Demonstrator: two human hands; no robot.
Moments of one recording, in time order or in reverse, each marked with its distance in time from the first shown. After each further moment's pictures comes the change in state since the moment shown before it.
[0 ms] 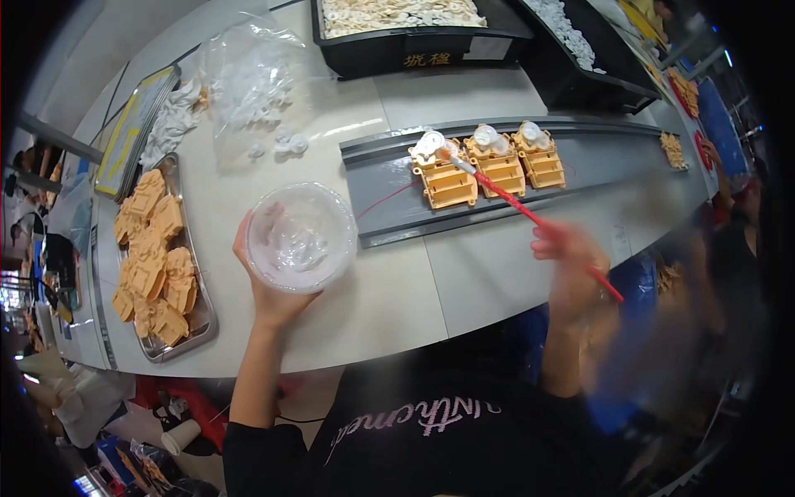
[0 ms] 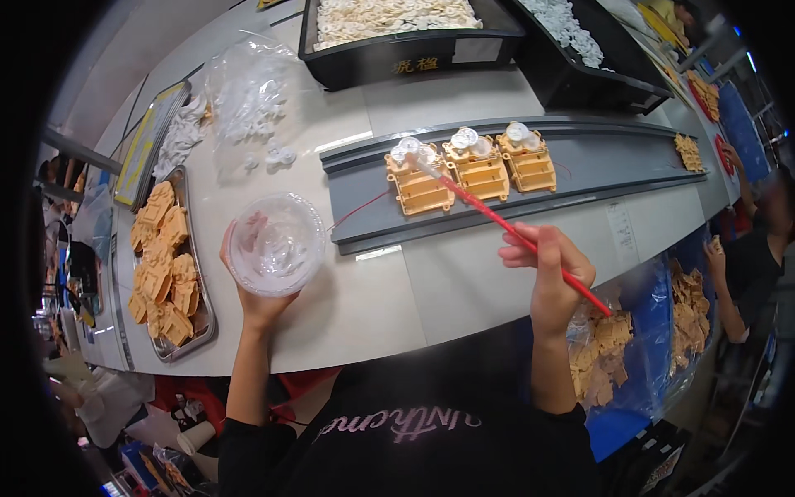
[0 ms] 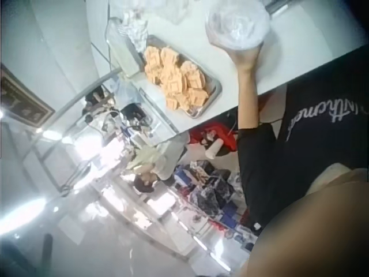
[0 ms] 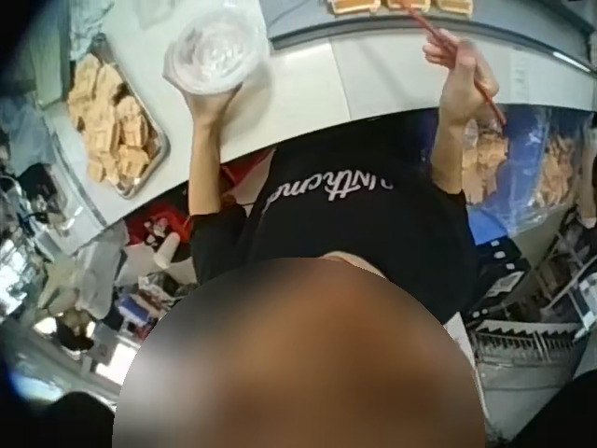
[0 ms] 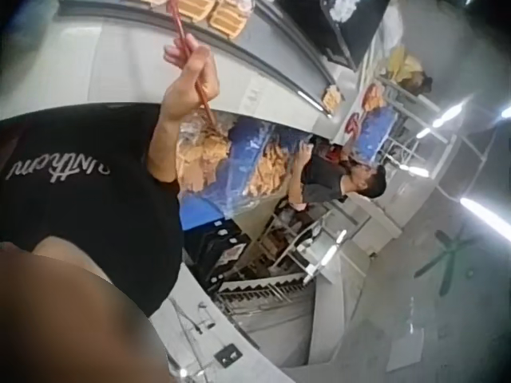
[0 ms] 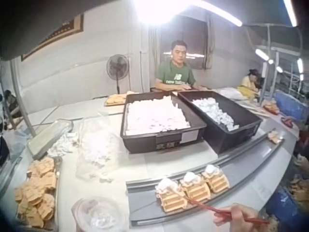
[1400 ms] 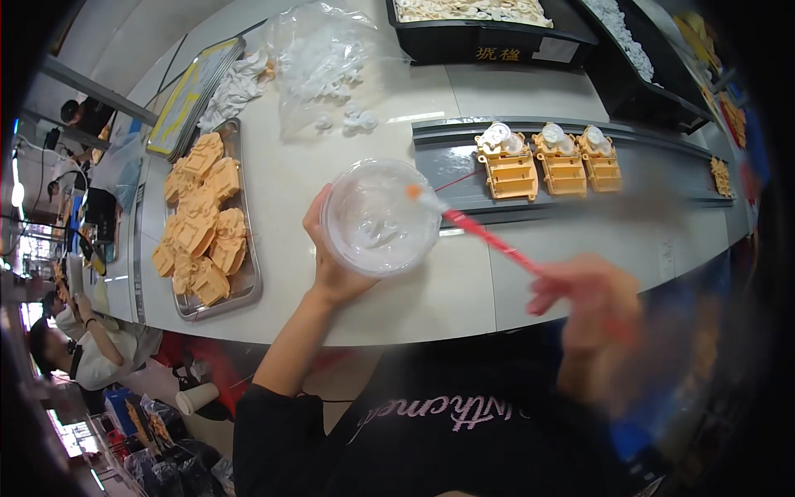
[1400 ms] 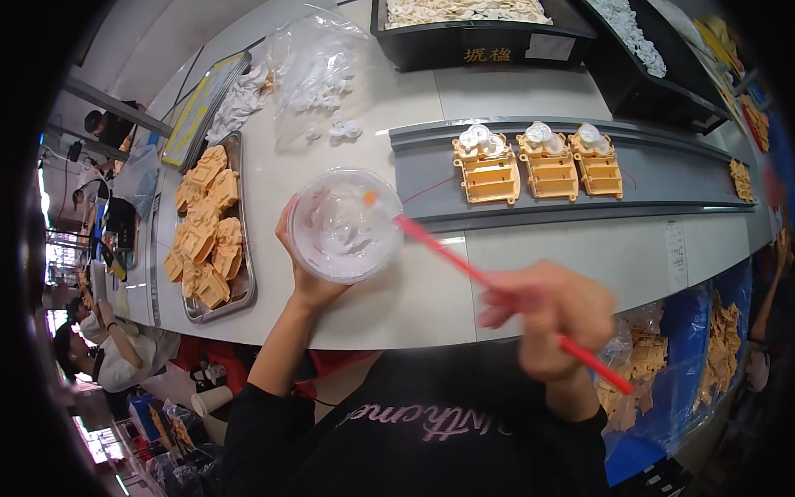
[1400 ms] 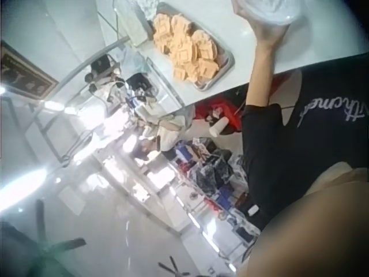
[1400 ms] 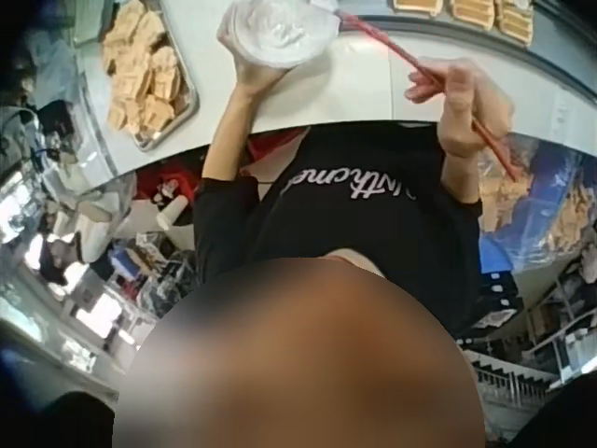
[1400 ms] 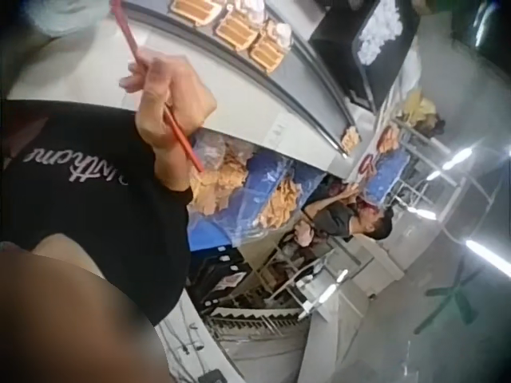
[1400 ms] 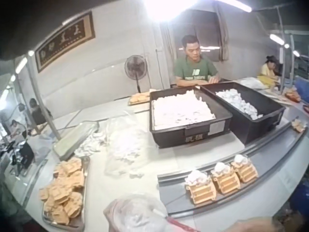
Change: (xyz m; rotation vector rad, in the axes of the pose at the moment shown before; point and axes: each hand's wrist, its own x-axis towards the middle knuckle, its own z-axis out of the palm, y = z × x) left_hand -0.006 0.004 0.011 0.062 0.011 0.187; right_hand -0.027 -0.042 0.048 0.153 -0.296 -0.232
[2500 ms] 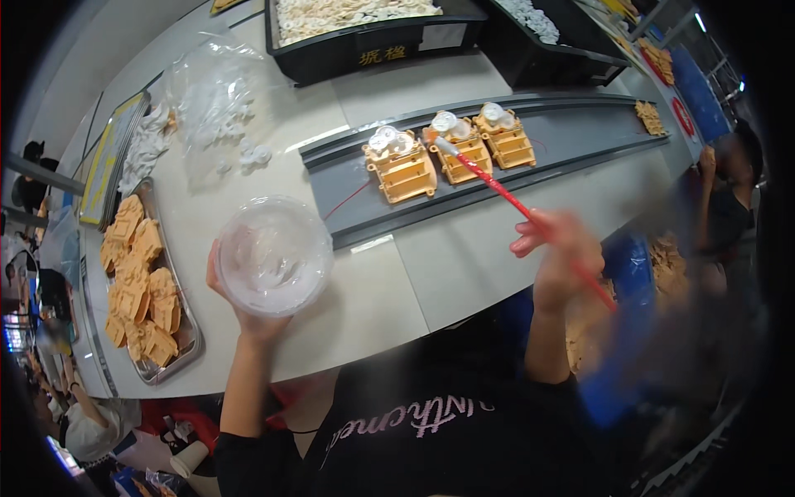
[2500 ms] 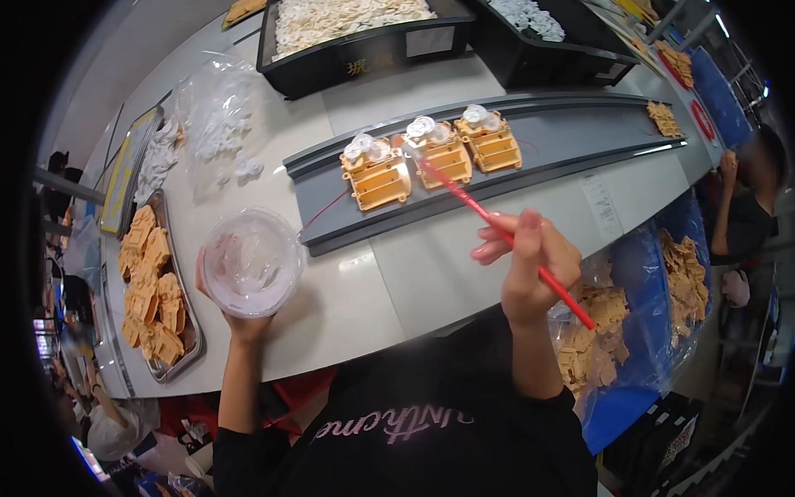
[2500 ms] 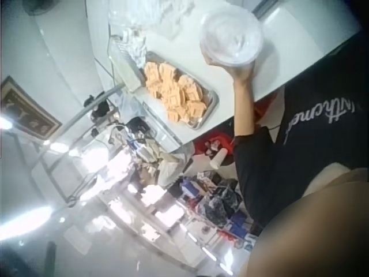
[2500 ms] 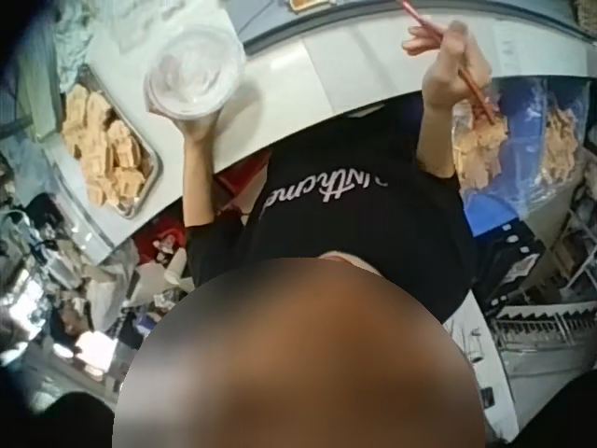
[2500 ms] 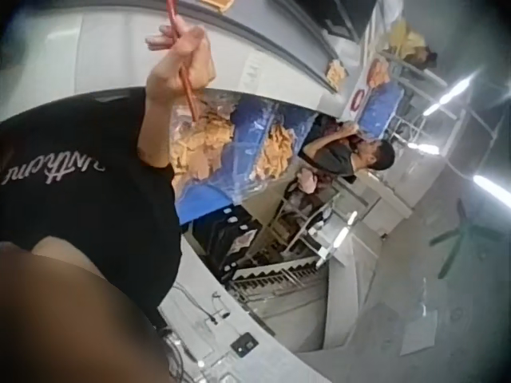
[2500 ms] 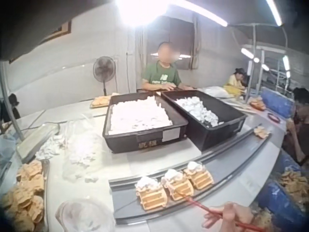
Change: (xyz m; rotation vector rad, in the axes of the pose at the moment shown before) left_hand -0.010 -0.009 -0.006 0.047 0.063 0.018; right_hand -0.006 0.034 -0.059 -0.239 0.306 -0.048
